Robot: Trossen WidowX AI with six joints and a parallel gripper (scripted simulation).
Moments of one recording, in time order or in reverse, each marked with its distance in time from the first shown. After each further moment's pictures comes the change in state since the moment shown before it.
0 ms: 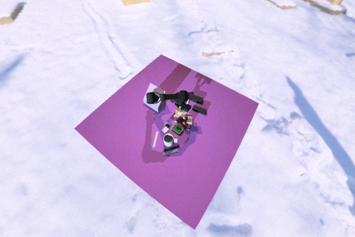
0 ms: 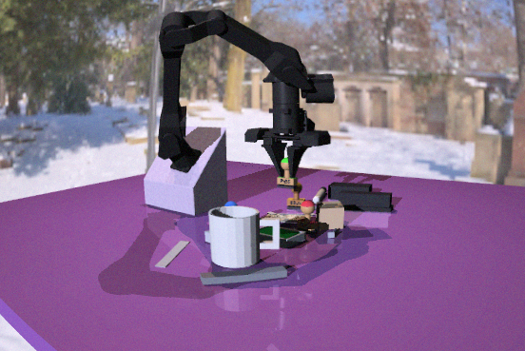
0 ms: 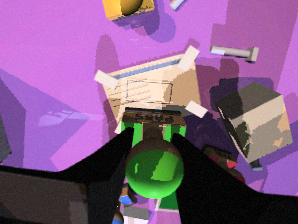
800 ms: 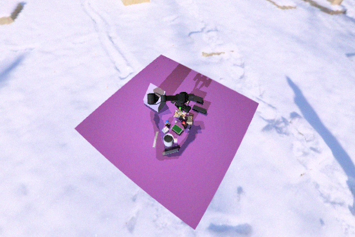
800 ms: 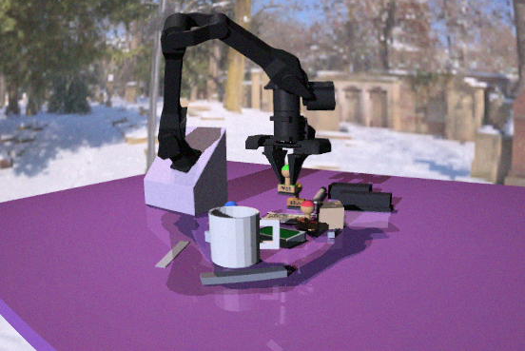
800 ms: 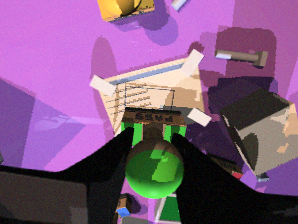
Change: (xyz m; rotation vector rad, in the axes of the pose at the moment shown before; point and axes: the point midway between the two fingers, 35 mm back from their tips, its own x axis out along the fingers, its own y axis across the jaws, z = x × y) arm 0.016 0.000 0.001 -0.002 -0.006 0.005
